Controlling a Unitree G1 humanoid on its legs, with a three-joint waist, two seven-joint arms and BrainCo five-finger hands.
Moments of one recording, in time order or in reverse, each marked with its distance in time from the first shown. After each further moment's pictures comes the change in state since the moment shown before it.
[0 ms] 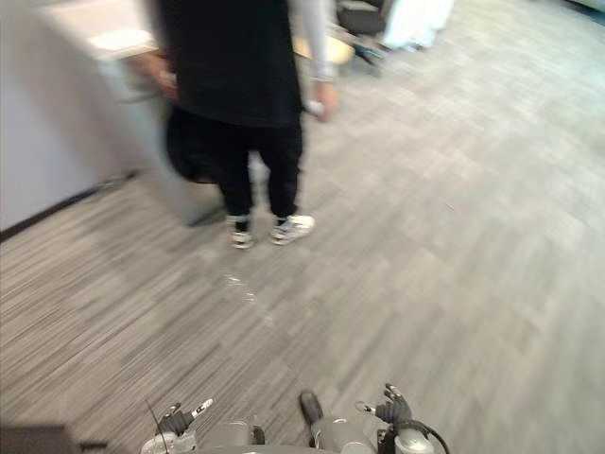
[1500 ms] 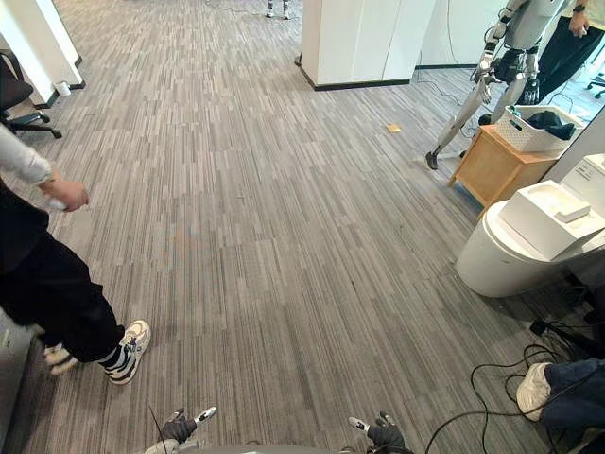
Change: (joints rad) left arm 0.031 0.029 -0.086 0.047 -0.075 -0.026 0.017; right arm 0.023 0.050 -0.106 0.127 0.117 -0.018 -0.015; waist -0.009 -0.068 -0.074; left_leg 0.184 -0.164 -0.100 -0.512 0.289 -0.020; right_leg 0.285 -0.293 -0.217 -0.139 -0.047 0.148
